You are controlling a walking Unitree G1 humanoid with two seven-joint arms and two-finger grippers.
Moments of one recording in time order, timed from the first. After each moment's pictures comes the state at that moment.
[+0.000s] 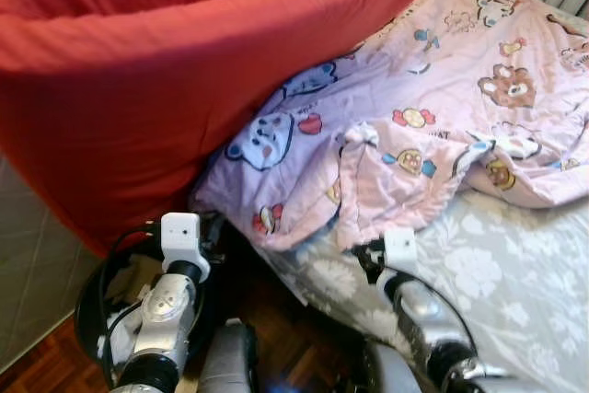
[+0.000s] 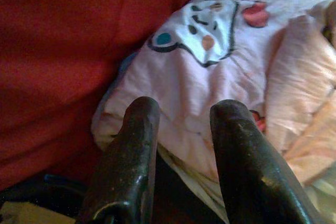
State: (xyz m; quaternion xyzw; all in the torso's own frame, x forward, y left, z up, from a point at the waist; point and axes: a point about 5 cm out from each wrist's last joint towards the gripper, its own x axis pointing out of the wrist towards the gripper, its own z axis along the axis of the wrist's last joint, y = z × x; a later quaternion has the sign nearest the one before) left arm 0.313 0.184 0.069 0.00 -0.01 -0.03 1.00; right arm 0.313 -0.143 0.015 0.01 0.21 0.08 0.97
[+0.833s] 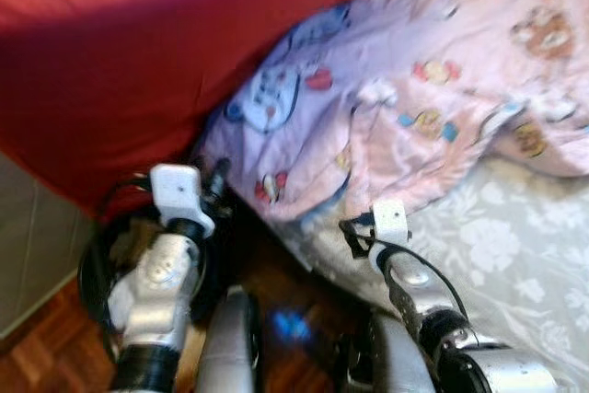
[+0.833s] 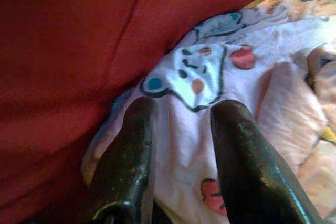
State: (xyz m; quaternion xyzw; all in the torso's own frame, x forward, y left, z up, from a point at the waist) left arm 0.314 0.174 0.155 -0.01 -0.14 -0.04 0.99; right arm 0.342 -0.125 0.046 -0.02 0.18 0.08 0.98
